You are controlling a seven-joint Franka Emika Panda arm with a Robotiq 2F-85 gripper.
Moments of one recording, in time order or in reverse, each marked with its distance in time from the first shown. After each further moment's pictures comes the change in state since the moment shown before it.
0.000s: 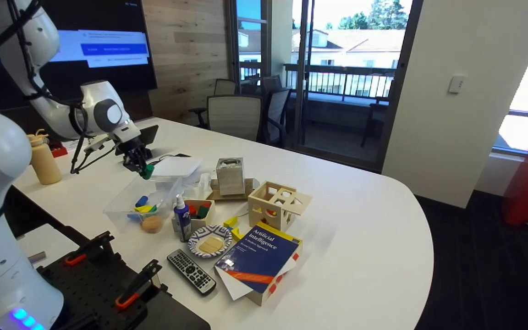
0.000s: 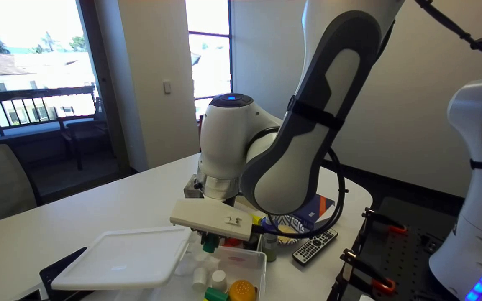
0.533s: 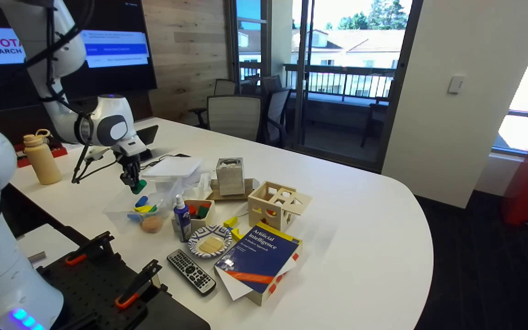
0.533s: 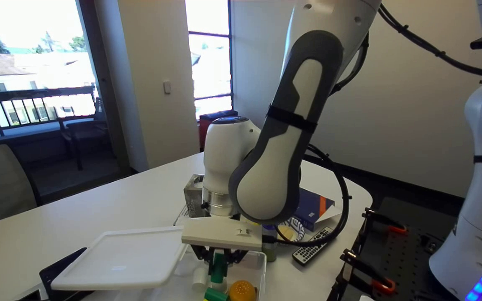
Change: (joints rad) arm -0.487 0.076 0.486 0.032 0.149 -0.025 -0.291
